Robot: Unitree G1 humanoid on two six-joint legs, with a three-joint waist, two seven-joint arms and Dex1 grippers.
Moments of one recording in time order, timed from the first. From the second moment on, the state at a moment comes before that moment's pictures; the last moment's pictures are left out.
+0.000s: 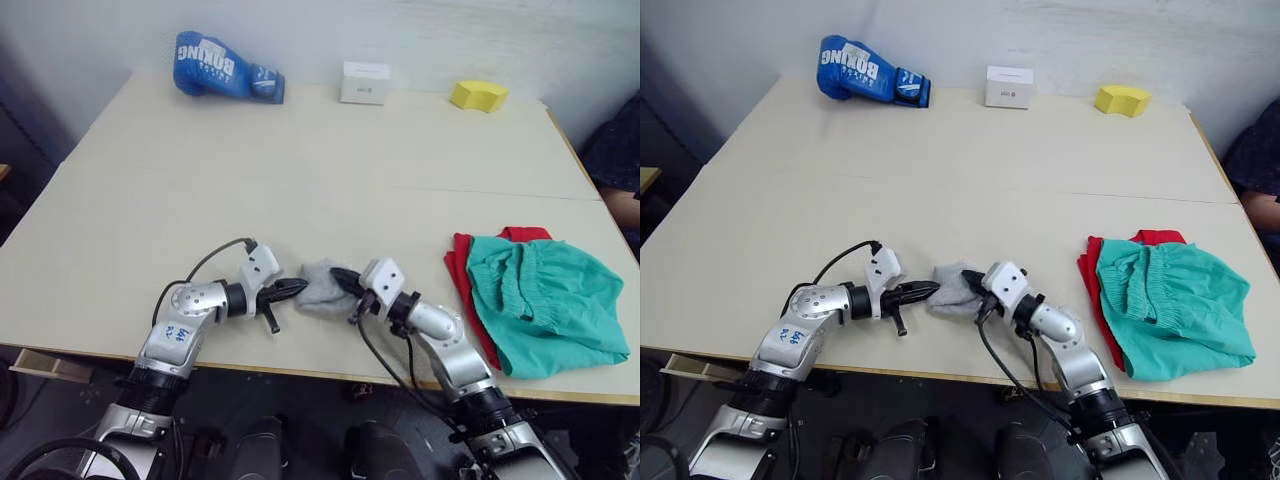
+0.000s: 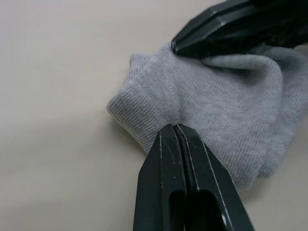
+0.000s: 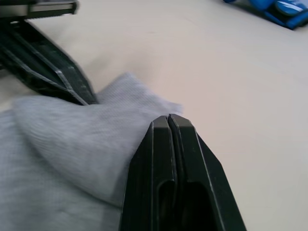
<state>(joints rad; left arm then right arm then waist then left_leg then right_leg) -0.38 0.46 -0.16 0.05 -0.19 0.33 -0.80 -0.32 -0.25 0.16 0.14 0.11 -0.05 0.61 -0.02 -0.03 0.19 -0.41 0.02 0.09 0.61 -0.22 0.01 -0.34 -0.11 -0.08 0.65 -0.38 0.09</state>
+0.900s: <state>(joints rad) -0.39 0.43 -0.17 0.07 -0.19 0.32 -0.81 -0.58 -0.24 -0.36 0.09 1.21 1.61 0.07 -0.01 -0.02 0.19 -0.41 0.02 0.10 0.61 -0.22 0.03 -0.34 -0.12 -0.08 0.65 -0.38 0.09</state>
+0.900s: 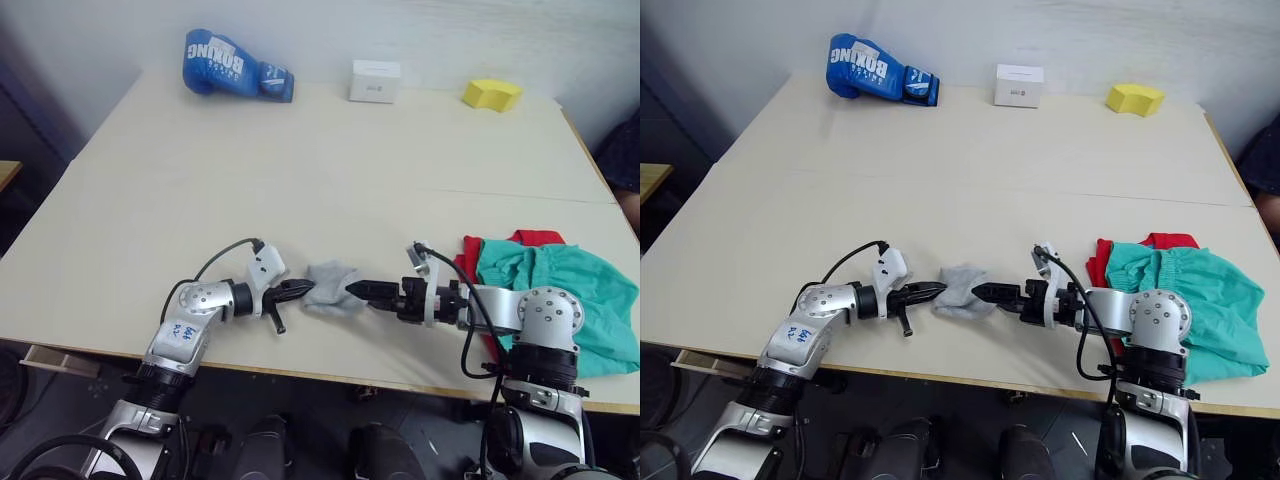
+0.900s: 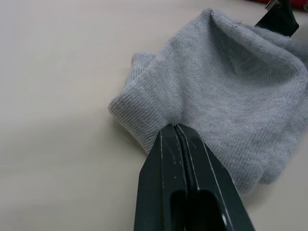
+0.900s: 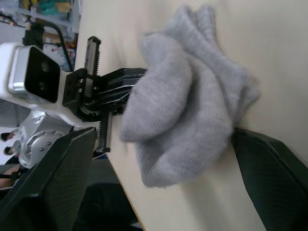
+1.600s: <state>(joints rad) -0.39 0.44 -0.18 0.07 -0.19 0.29 -0.85 -0.67 -0.10 -0.45 0.26 1.16 1.61 -0.04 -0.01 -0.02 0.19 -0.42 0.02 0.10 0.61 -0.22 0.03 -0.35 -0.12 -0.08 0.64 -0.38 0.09</state>
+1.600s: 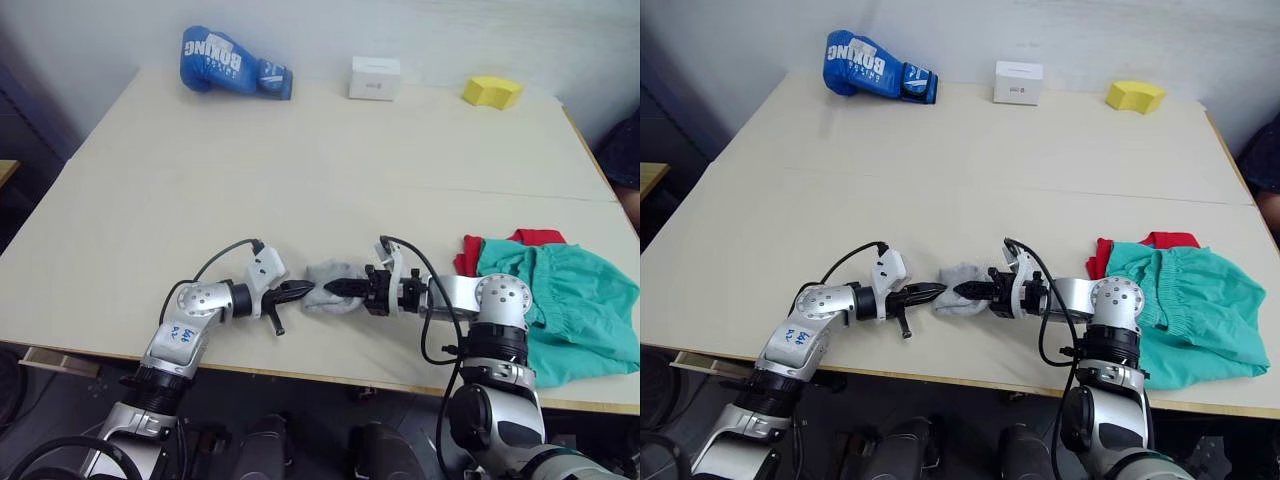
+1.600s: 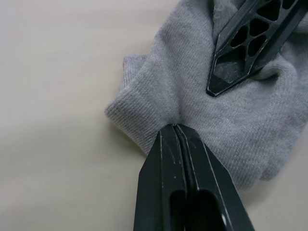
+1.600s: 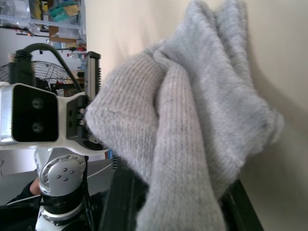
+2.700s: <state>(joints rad) -0.43 0.45 -0.06 -0.18 -0.61 0.45 -1.07 0.02 -0.40 -0.77 0.00 1.84 0.71 -0.27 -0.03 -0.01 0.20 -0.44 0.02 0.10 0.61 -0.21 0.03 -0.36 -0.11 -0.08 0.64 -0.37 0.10</state>
